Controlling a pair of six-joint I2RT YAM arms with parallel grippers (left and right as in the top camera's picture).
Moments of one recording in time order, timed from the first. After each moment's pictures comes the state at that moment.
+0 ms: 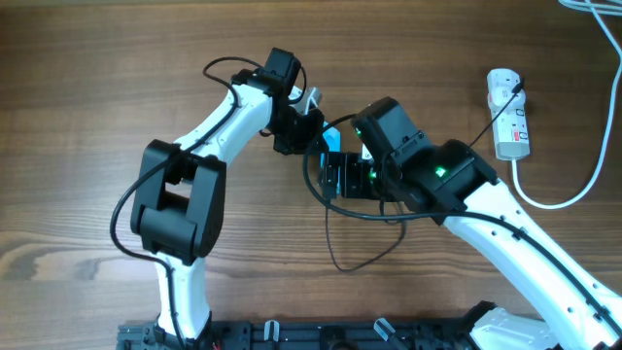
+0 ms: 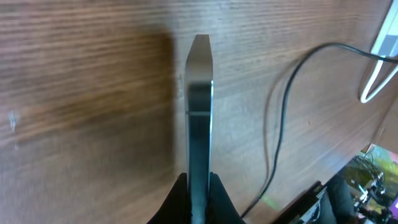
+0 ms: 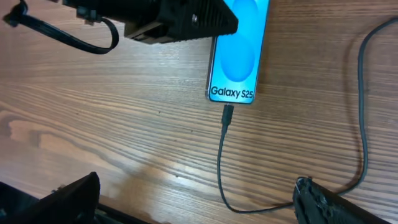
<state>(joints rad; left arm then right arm) -0.38 2.11 1.55 -0.85 0.59 -0.35 0.66 1.40 1.30 -0.99 -0.13 0.67</state>
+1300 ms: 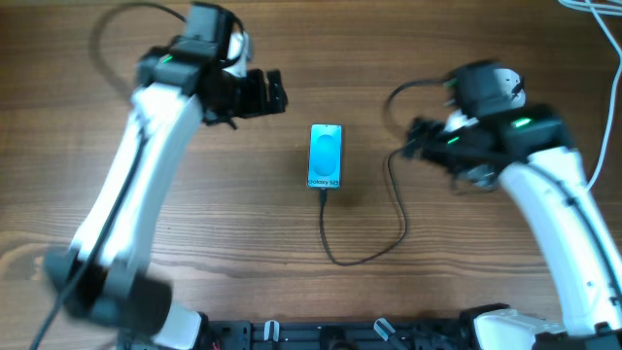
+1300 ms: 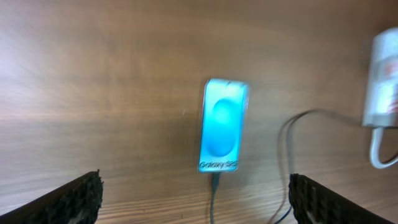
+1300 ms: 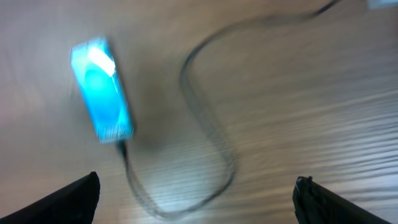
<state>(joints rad) -0.24 1.69 1.68 -1.11 0.22 -0.34 0.19 1.43 1.38 -1.22 -0.08 0.54</state>
